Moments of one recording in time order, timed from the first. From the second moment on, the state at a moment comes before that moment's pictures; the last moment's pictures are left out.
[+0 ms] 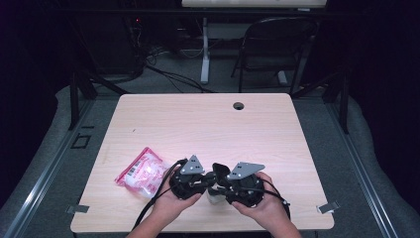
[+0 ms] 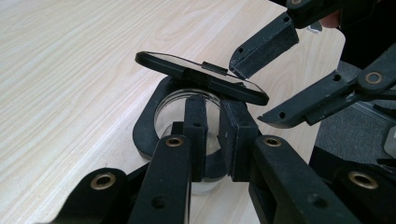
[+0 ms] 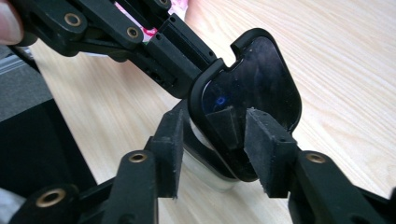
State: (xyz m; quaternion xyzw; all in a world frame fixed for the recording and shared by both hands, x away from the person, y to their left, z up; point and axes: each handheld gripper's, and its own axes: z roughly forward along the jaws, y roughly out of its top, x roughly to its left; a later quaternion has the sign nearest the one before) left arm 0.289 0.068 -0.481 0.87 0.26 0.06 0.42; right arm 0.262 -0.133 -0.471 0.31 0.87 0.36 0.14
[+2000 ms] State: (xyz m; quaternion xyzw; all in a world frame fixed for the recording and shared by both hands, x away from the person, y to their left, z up) left arm 0.317 0.063 -0.511 0.87 0.29 0.10 0.38; right arm 0.261 -0.191 -0.459 0.37 0.82 0.41 0.14
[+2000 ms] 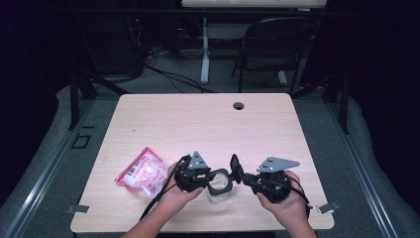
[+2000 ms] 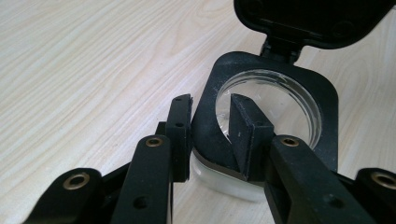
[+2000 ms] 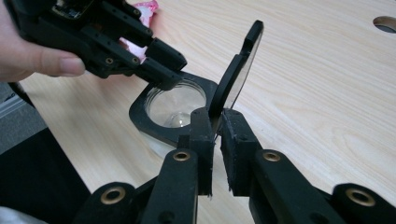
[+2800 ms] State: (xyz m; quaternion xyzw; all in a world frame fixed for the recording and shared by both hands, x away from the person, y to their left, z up) left arm 0.315 0.070 -0.510 0.86 0.31 0.11 0.39; right arm 0.299 -0.199 -0.468 0.41 0.79 0.44 0.11
